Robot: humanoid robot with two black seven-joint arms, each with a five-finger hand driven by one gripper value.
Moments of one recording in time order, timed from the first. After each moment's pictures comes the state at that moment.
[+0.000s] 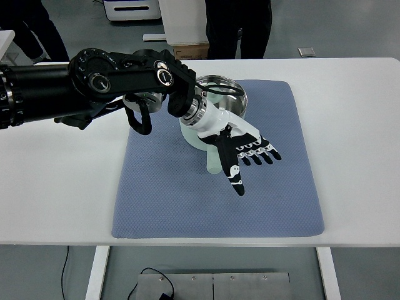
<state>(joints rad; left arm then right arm) -1.67 0.10 0.38 -1.04 0.14 -0.61 0.10 0.02 0.00 0.69 0.17 0.05 -0.09 -0.04</state>
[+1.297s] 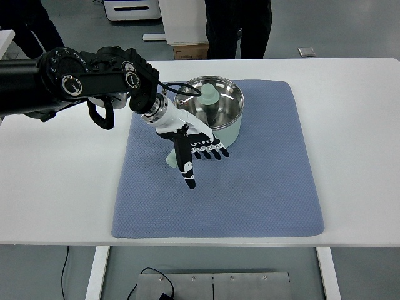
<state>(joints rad) -1.70 0.19 0.53 -1.06 0.23 -0.61 0.11 0.02 0.00 0.69 0.17 0.05 -0.09 -0.04</state>
